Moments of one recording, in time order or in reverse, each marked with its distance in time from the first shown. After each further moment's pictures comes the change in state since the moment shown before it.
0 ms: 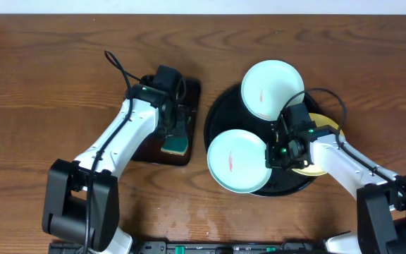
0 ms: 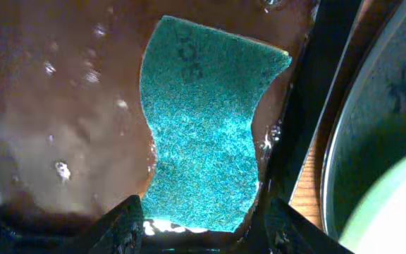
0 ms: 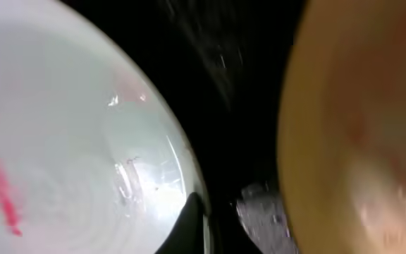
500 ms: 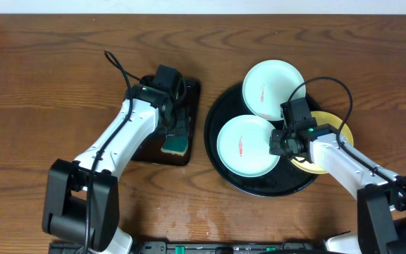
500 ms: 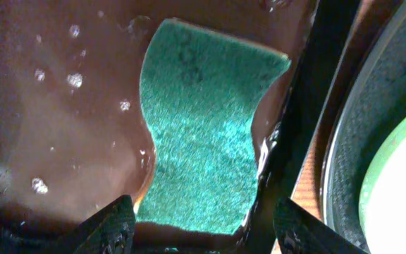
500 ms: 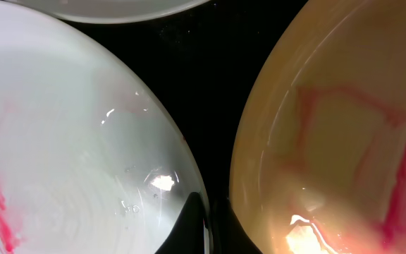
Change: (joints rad) left arm 0.000 0.000 -0.002 0.021 0.000 0.000; right arm 0.000 -0.002 0.013 0.120 0.267 0.062
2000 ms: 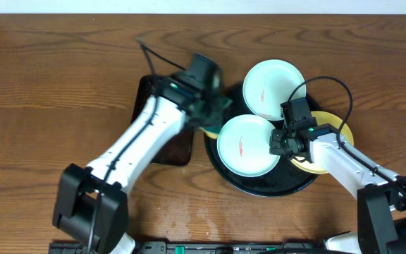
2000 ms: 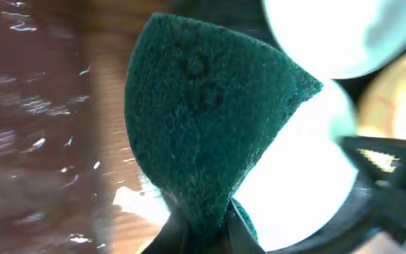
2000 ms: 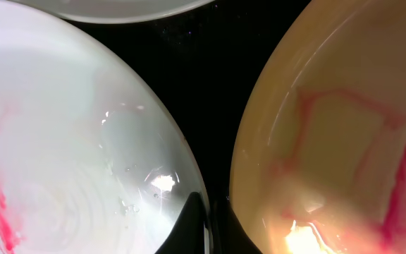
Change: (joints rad) left arm -0.221 0.022 0.171 0.077 0.128 -0.094; right arm 0.000 0.000 0.002 -0.001 -0.002 -0.005
